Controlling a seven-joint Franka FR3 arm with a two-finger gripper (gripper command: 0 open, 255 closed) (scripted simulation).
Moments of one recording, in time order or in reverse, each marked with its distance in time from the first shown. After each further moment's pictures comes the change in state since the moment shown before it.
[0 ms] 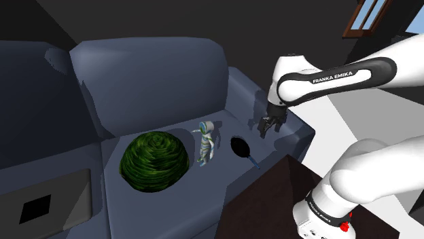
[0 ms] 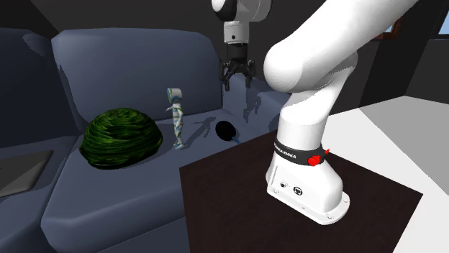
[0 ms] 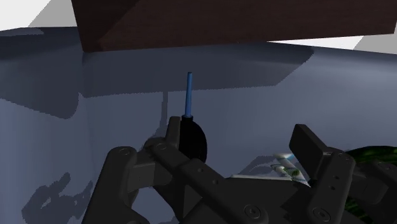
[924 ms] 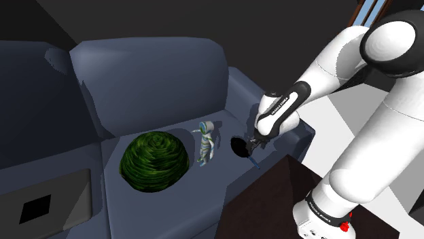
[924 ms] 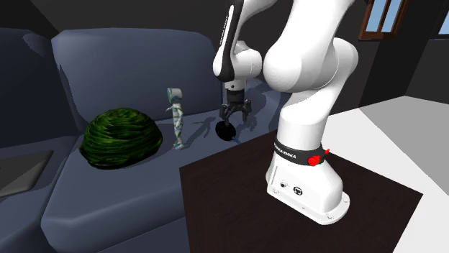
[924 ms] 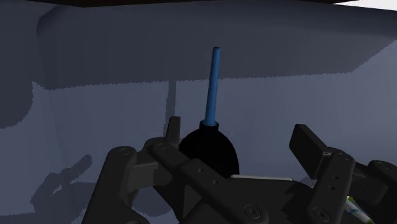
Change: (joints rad) arm -0.013 0.646 -0.064 -0.009 0.016 0.713 -0.085
